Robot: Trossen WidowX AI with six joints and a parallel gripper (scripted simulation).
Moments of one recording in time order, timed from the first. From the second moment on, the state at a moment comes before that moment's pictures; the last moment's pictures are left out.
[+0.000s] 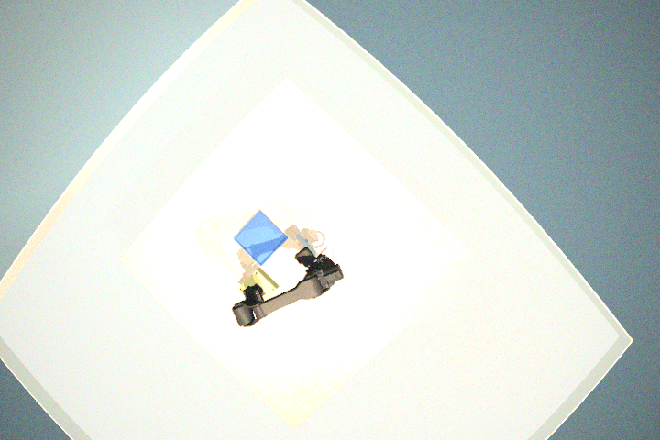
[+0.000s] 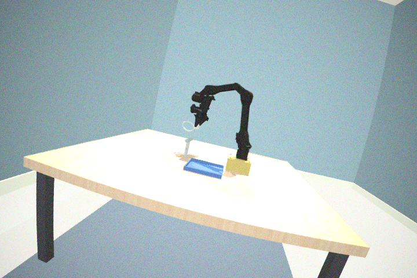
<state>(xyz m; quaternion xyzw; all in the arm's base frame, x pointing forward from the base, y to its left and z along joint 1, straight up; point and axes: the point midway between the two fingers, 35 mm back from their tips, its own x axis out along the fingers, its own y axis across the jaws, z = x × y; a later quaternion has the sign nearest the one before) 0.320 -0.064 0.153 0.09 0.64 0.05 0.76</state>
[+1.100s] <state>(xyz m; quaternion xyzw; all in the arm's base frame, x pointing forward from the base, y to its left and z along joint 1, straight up) 0.372 -0.060 0.153 0.09 0.64 0.06 0.76</state>
